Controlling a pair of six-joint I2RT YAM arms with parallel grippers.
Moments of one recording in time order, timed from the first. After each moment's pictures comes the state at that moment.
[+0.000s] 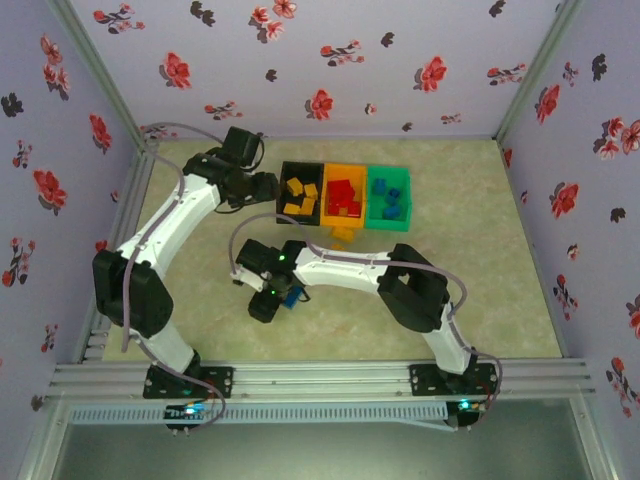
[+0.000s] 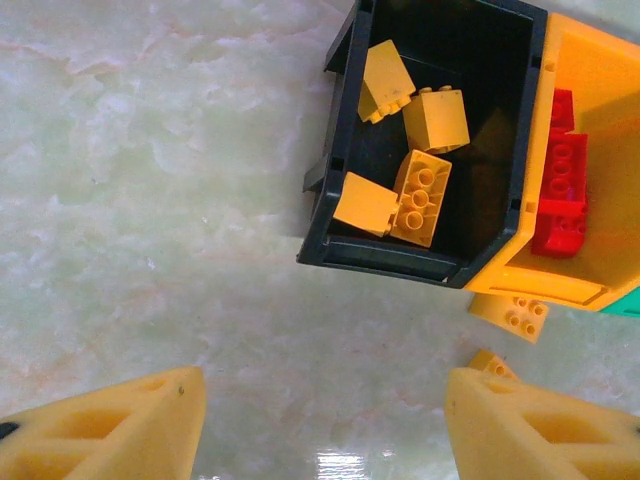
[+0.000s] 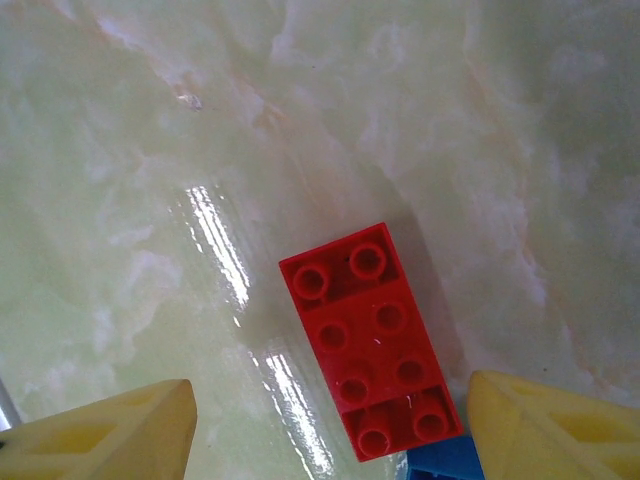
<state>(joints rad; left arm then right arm) -0.44 1.67 1.60 -0.94 -0.03 -0.54 1.16 2.09 1.62 -0.76 -0.14 0.00</state>
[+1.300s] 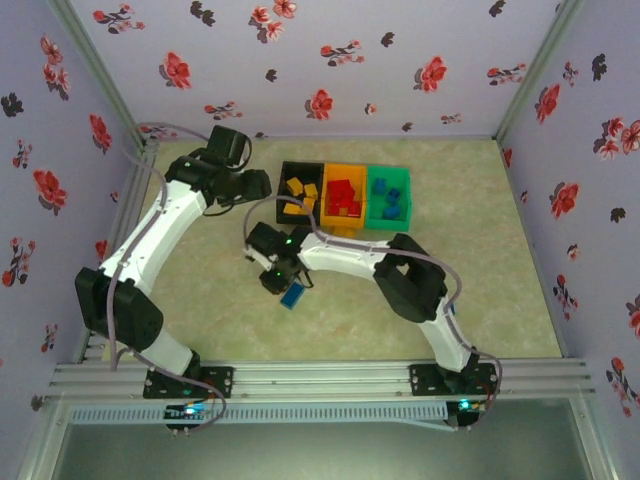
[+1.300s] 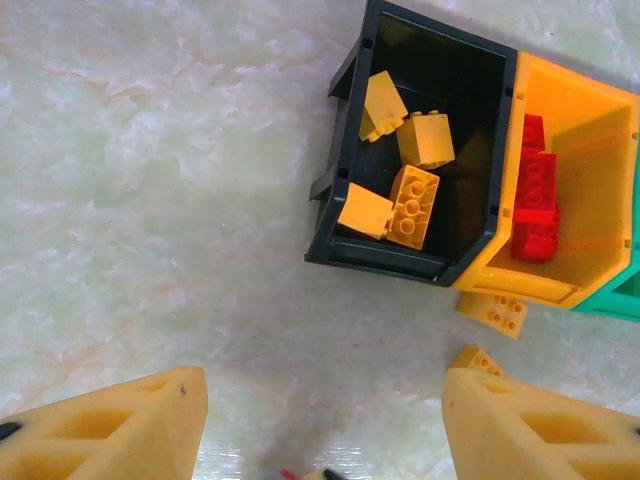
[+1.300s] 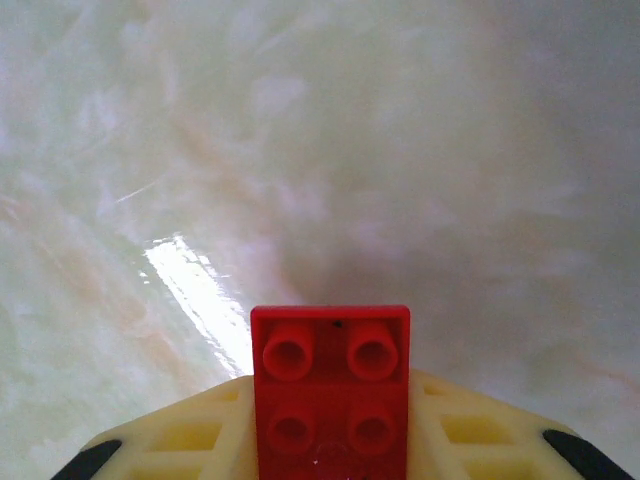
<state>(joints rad) -0.42 1.57 1.58 -0.96 -0.03 -0.54 1.04 2.10 1.62 -0.72 -0.05 0.12</state>
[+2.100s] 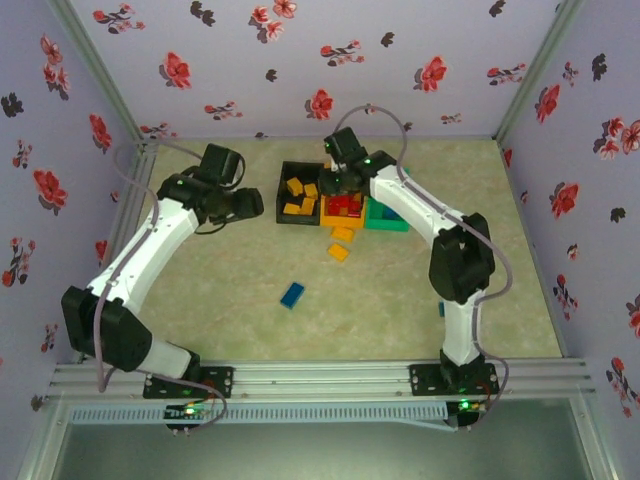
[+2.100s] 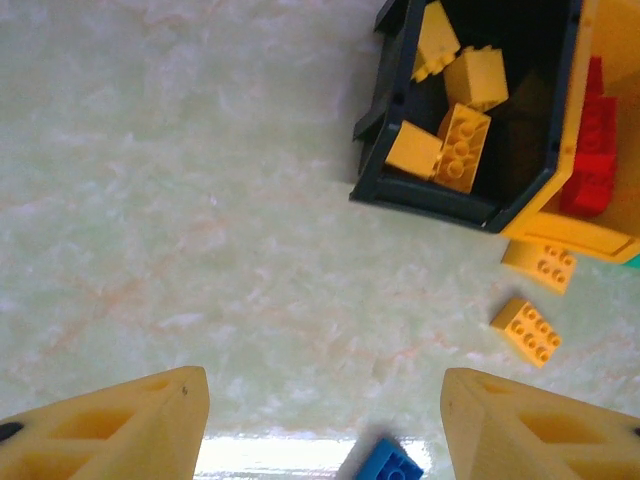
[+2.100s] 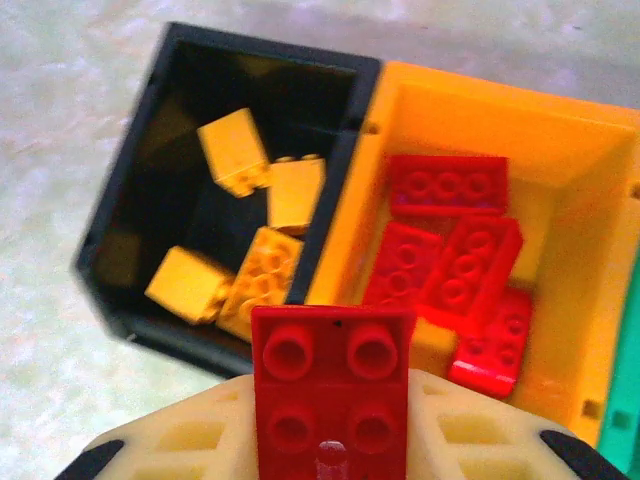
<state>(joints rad) -0.43 1.44 1.40 -0.97 -0.04 -0.54 0.58 2.01 1.81 -0.74 0.03 0.36</state>
